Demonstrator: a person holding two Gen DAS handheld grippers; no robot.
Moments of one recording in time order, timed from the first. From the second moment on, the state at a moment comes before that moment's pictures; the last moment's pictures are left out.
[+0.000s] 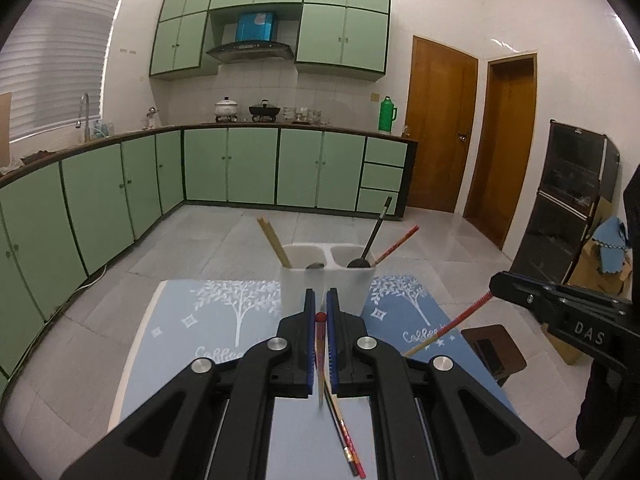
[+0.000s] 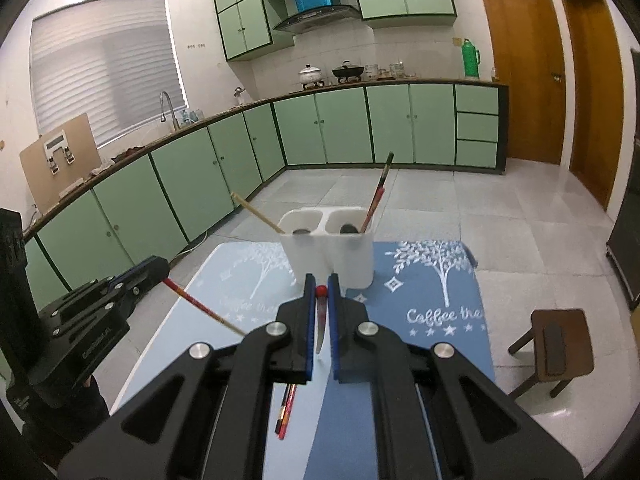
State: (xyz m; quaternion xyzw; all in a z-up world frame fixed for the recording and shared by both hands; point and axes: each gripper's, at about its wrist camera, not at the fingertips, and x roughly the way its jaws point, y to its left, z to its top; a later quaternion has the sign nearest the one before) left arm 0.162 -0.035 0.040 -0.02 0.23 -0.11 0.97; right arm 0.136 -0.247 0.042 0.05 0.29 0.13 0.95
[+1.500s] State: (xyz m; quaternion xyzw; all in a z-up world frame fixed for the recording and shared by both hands) left arm 0.347 -0.049 0.131 -0.04 0.10 -0.10 0.99; right arm 0.327 -0.239 0.121 -0.02 0.28 0.12 0.95
